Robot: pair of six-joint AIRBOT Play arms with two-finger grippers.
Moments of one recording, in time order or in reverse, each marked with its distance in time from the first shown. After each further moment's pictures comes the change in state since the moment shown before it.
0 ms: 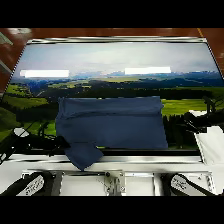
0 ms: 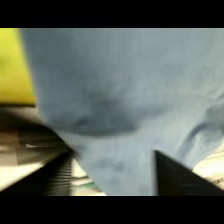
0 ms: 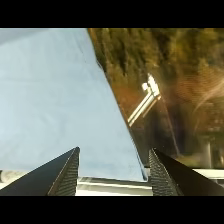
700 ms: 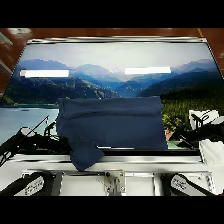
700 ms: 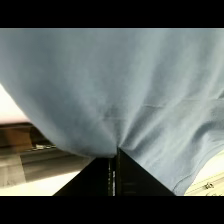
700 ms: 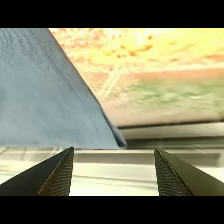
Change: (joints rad) left arm -0.092 -0.053 -0.011 -0.067 0.024 0.061; right arm -0.002 0.000 -0.245 -0.085 -0.031 0.039
